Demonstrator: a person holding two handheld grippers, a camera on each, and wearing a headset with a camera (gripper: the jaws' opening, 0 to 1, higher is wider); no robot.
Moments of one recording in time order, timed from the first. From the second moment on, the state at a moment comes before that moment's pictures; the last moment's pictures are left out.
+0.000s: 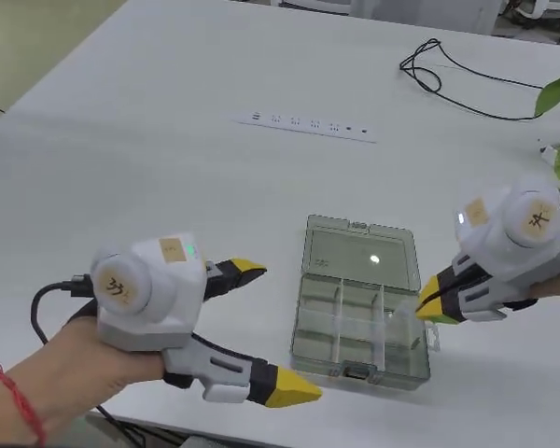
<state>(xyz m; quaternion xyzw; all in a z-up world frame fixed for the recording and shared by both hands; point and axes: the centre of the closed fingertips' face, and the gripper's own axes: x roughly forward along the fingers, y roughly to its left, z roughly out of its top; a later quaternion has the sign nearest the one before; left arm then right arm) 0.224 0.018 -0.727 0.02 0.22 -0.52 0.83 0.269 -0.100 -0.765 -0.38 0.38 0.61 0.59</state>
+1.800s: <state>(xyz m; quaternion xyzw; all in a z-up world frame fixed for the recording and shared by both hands) 0.222 0.020 -0.731 0.01 0.22 -0.51 0.83 0.267 -0.097 -0.810 -0.37 0.37 0.61 0.59</state>
